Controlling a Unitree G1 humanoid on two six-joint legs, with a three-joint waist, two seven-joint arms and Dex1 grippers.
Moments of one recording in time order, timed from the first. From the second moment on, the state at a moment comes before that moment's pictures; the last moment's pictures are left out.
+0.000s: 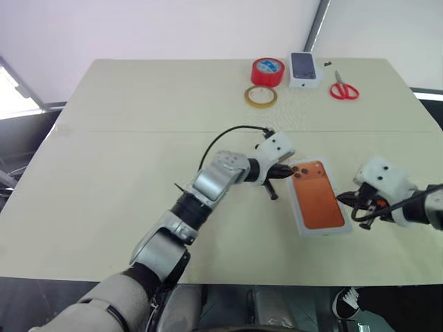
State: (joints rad) left arm -0.92 -0.08 -0.40 0.48 -0.07 0.51 -0.72; right arm 0.06 -1.17 -0.29 -0.58 0.39 0.95 0.86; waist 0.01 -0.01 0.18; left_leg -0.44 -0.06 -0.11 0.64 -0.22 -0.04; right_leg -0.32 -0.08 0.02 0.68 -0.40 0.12
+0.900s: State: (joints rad) left arm -0.80 0.12 -0.42 0.23 -0.05 0.57 -0.91; right arm -0.11 -1.09 -0.29 -0.50 0.41 1.00 0.77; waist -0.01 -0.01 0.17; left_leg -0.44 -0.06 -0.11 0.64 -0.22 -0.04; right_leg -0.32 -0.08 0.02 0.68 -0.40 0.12
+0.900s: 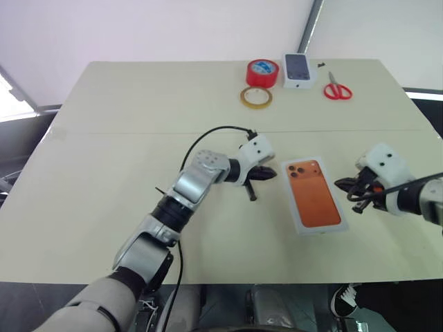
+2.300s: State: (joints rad) left arm -0.78 -0.04 -0.46 0.28 -0.04 0.60 -0.83; right arm -0.18 -1.10 -0.05 -0.34 0.25 0.92 0.75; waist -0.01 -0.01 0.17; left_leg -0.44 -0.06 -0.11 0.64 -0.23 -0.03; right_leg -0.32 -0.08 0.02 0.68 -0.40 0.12
